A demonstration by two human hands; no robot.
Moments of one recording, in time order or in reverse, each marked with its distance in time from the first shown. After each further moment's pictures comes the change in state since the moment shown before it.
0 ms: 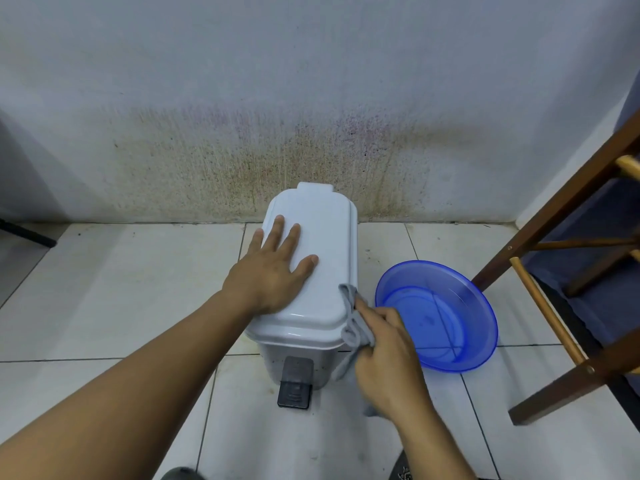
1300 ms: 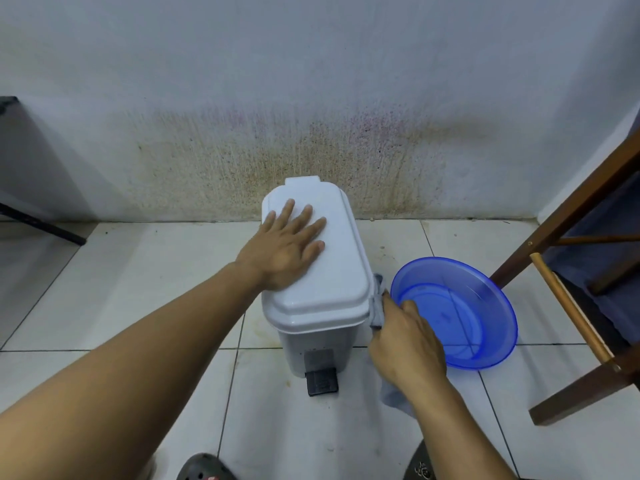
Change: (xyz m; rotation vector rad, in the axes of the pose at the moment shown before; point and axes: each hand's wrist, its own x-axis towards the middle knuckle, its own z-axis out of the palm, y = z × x) left_hand 0.024 -0.019 -0.014 0.278 0.077 0.267; right_hand 0.013 -0.008 -0.003 -0.493 -0.031 0.165
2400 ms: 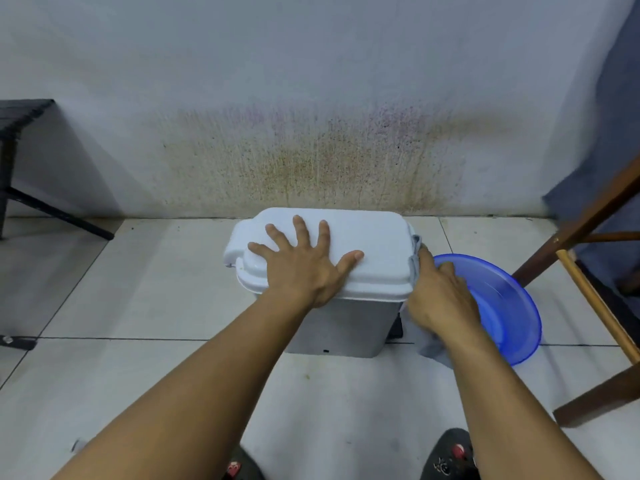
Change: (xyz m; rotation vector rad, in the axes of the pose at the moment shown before) left_hand -0.035 0.052 -0.001 0.078 -0.099 -0.430; right_hand 0.058 0.009 -0.020 -0.108 0.013 0.031
